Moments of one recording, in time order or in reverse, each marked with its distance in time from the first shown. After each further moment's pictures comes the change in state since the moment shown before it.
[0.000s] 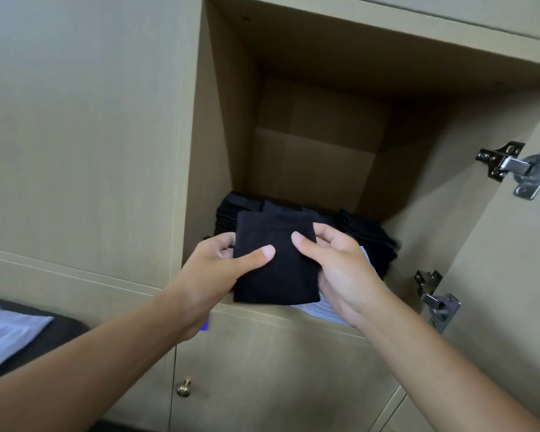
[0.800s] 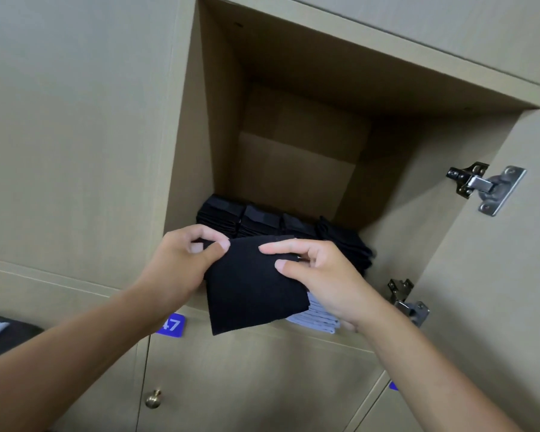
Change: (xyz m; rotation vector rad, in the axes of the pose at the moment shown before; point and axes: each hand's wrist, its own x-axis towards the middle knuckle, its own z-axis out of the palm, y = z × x) left_hand 0.012 0.004 -0.014 0.264 0.187 0.103; right_hand -0.003 -0.014 -0.019 -0.621 -0.158 -0.074
